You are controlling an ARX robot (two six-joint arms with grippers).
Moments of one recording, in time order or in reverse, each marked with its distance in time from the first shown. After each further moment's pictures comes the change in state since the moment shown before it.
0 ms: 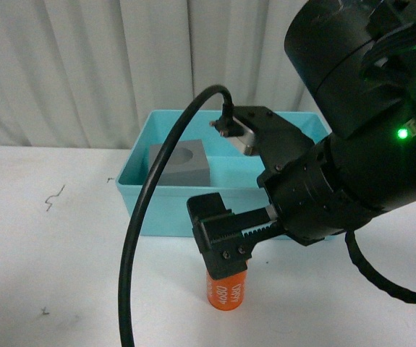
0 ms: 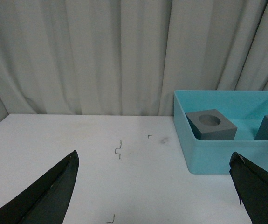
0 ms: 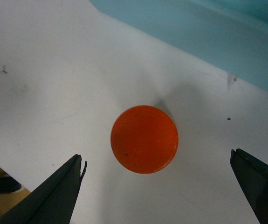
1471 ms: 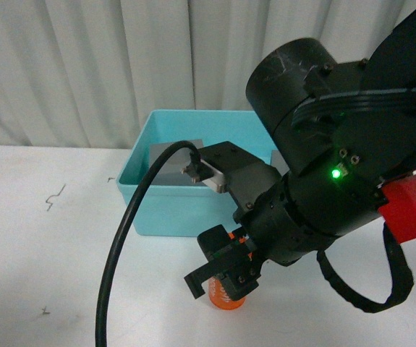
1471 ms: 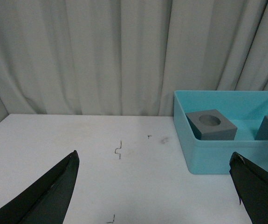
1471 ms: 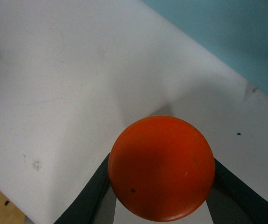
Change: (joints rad) left arm 0.000 0.000 0.000 0.000 0.000 0.000; right arm 0.023 0.122 0.067 -0.023 0.023 -0.173
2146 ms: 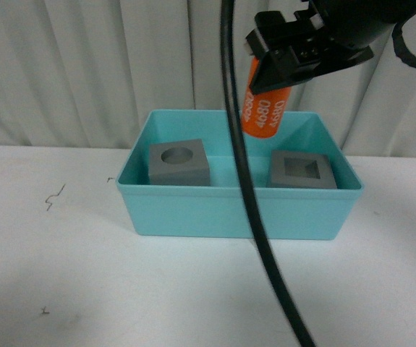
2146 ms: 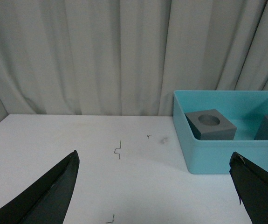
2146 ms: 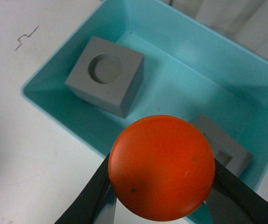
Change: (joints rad) left arm 0.000 0.000 0.000 0.000 0.000 0.000; right arm -0.158 -0.122 0.356 -0.196 -0.025 -0.111
